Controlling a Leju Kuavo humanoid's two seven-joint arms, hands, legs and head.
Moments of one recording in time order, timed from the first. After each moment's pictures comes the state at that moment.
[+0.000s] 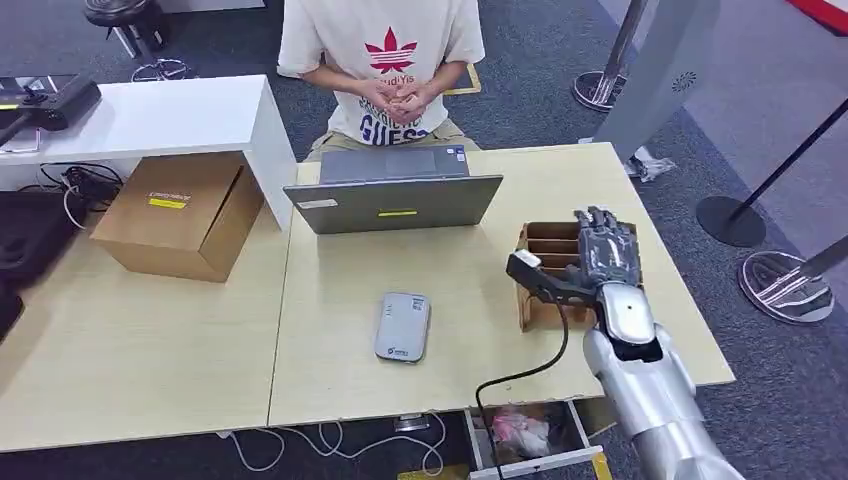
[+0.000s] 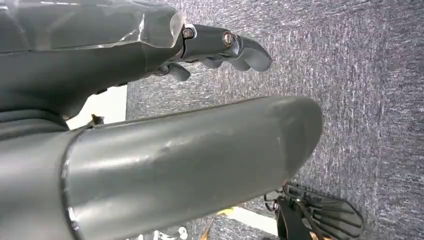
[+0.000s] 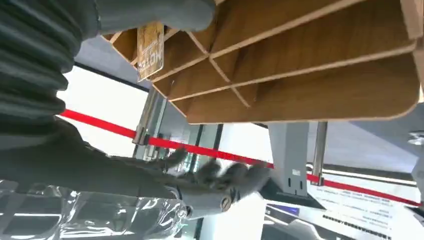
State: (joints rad) left arm -0.07 -0.11 1.13 -0.19 -0.98 0.21 -0.12; right arm -0.42 -0.18 0.14 -0.97 1.38 -0.05 0.17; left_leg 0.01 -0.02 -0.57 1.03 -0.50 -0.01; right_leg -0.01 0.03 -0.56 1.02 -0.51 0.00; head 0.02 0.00
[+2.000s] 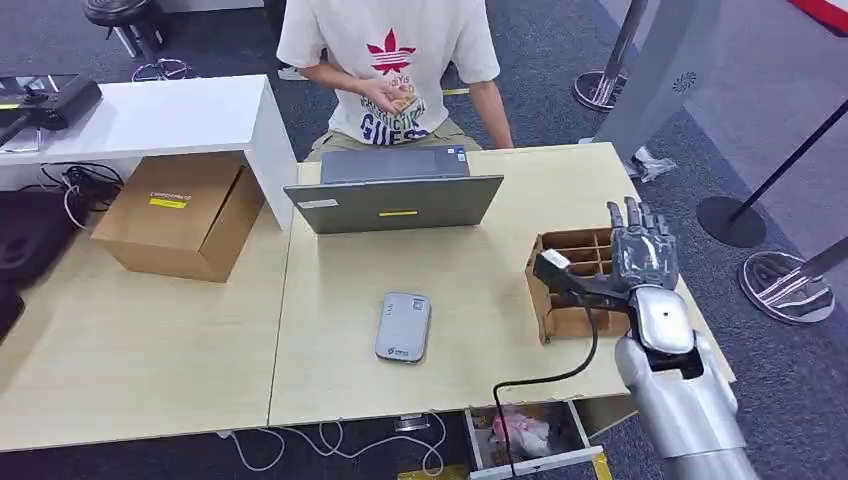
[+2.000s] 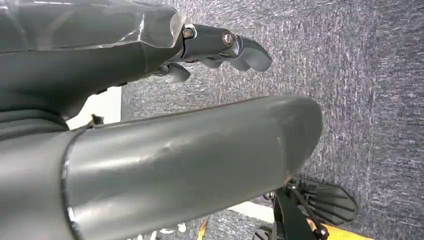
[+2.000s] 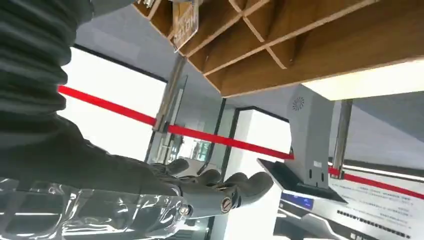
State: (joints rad) left arm -0.07 -0.14 1.13 -0.19 -0.99 0.20 -0.13; right arm -0.30 -0.25 0.10 -1.23 1.41 0.11 0.22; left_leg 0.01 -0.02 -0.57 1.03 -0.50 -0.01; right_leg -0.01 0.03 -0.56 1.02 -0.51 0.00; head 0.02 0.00
